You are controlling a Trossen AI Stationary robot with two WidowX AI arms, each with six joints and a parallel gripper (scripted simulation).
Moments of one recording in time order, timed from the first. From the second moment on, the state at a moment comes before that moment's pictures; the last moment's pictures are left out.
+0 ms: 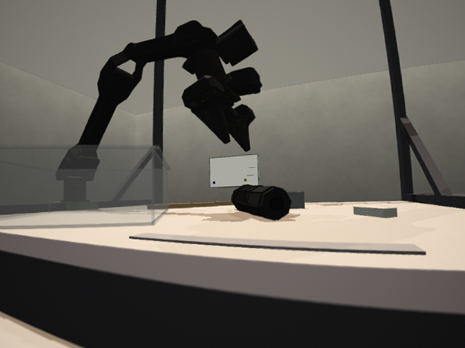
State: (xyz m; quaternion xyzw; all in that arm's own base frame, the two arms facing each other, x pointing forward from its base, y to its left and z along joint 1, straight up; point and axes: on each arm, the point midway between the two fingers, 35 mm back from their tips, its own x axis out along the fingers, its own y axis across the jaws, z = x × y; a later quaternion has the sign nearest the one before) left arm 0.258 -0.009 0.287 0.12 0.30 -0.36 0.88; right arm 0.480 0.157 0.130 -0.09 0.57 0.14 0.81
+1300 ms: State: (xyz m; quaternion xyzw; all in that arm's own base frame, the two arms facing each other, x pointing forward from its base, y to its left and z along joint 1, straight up) left arm 0.258 -0.009 0.287 0.12 0.30 -0.36 0.88; right arm 0.481 0.189 0.076 0.17 0.55 -0.24 0.78
